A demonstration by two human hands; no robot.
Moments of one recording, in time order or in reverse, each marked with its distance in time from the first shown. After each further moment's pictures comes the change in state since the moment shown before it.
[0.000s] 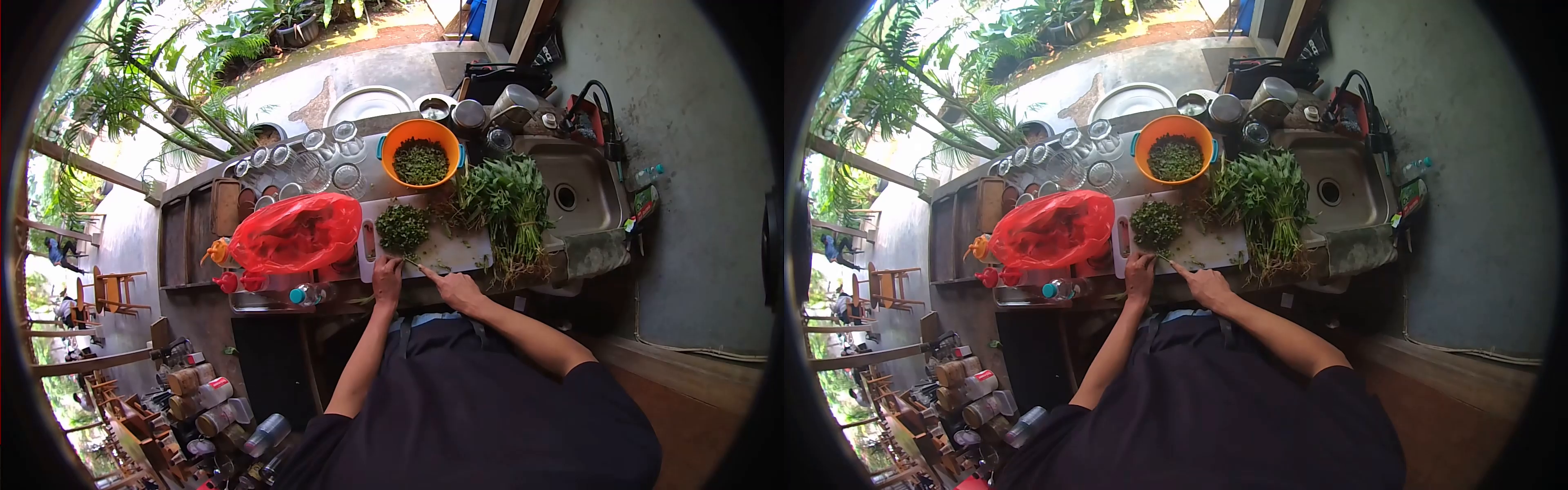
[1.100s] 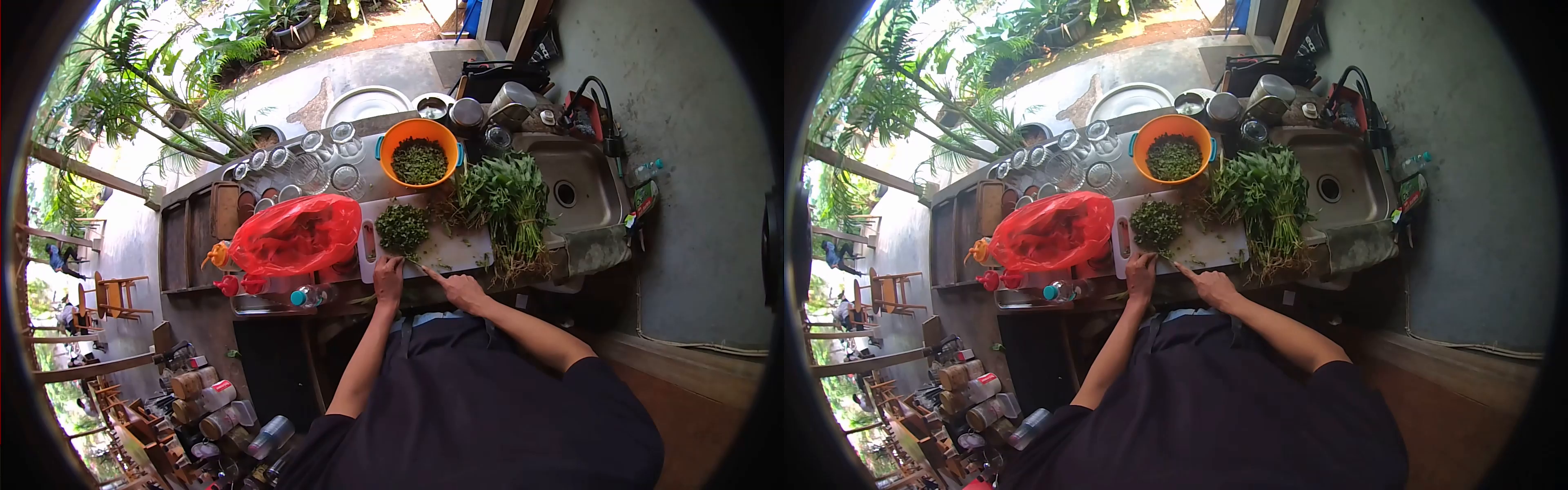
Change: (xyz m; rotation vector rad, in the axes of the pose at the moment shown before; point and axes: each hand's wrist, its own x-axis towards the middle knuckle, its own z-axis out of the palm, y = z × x) left_hand 0.001 -0.002 0.004 -0.005 0.010 -0.005; right_hand -0.003 0.019 0.020 0.022 -0.001 -0.038
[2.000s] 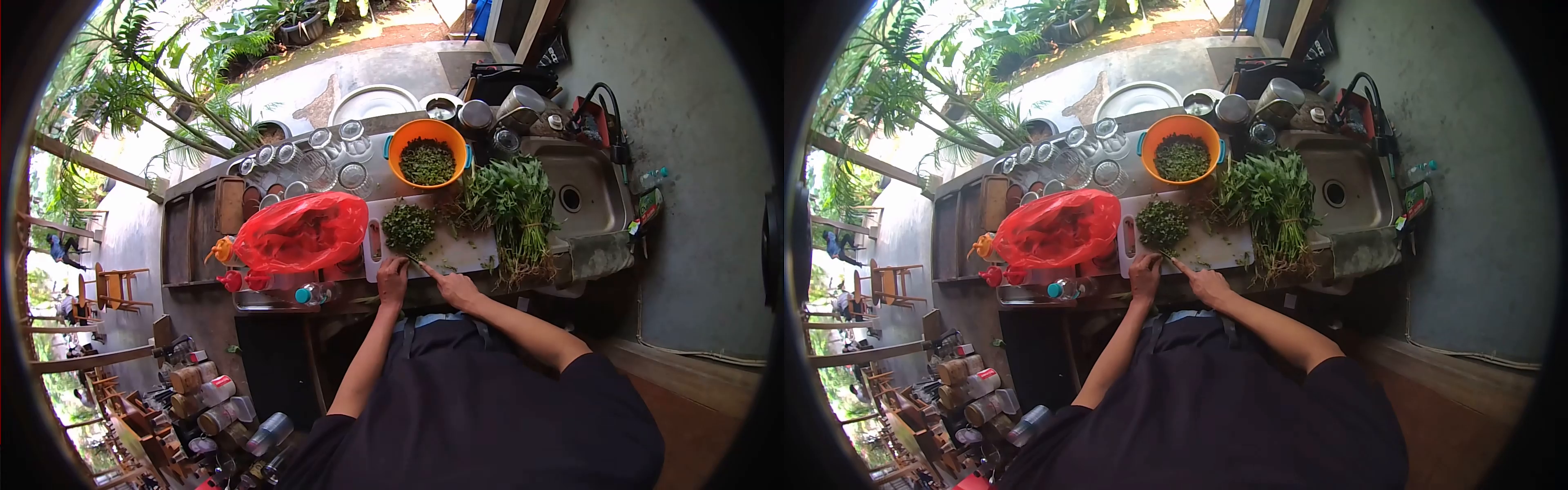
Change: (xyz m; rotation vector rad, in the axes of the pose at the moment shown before) left_hand -0.004 -0.008 0.002 -0.091 0.034 0.005; right_hand 0.022 -0.012 0.009 0.003 0.016 0.053
